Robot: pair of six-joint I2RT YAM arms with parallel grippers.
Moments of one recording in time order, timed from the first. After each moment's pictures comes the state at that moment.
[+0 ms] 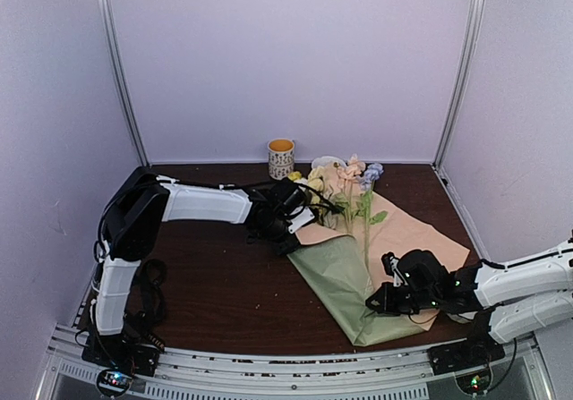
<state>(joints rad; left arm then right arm) -0.89 2.21 1.63 -0.49 -0.13 0.22 0.91 1.13 0.27 0.02 -0.03 0.95</state>
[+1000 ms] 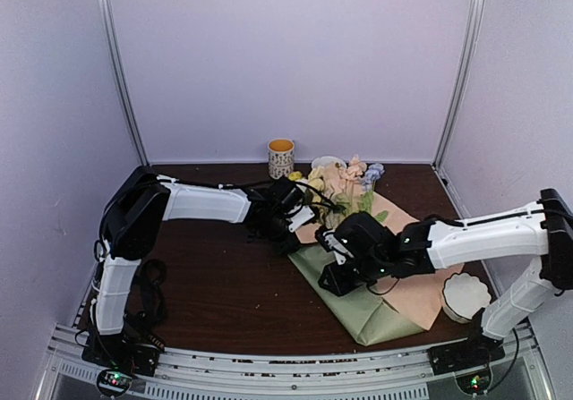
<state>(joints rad) -0.88 2.22 1.63 -0.45 -0.05 0.21 1.05 1.46 0.86 -0.30 0.02 0.54</state>
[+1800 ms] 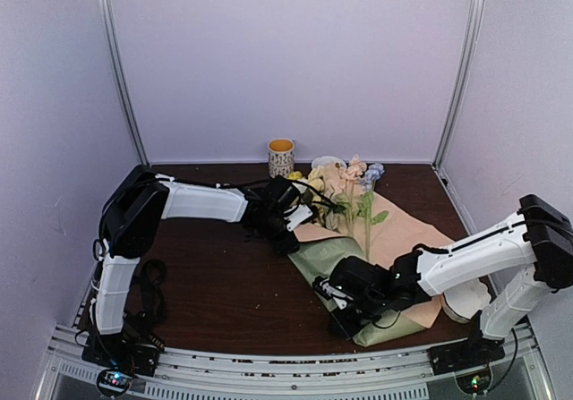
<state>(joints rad) -0.85 2.22 1.60 -0.42 0.00 0.21 1.18 1.57 0.75 -0.30 -0.12 0.57</state>
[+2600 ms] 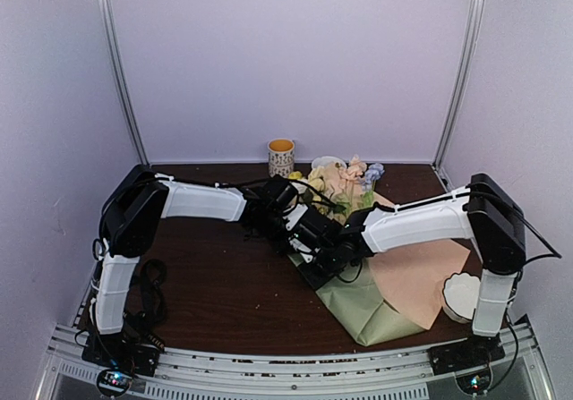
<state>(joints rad) -0.84 2.22 1.60 -0.41 0.04 0.21 1.01 1.91 1.25 -0.49 0.06 0.31</state>
